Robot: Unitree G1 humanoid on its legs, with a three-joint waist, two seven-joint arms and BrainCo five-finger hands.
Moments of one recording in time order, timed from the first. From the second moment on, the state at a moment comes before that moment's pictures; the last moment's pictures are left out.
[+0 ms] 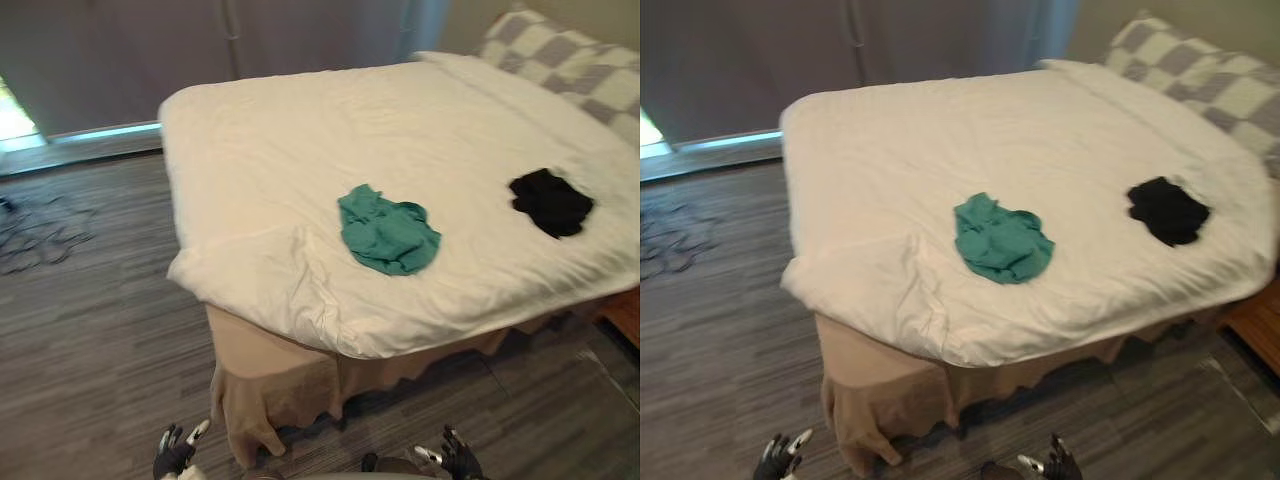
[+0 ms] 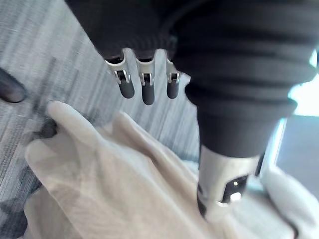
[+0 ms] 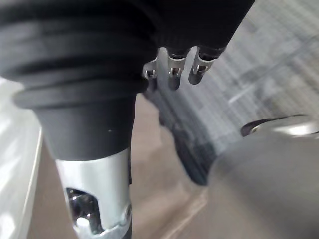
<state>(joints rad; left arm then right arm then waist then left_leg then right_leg) 0.23 0.03 0.55 0.99 -0.51 -0.20 -0.14 0.12 -0.12 -0.30 1.00 0.06 -0.25 0.10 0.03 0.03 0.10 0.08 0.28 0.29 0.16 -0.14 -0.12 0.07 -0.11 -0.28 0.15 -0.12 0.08</state>
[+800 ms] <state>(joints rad) -0.26 0.62 0.29 0.38 -0.06 -0.50 -0.07 0.32 -0.11 -0.26 1.03 0.16 -0.22 0.10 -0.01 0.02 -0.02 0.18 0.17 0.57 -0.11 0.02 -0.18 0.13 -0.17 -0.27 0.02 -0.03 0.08</state>
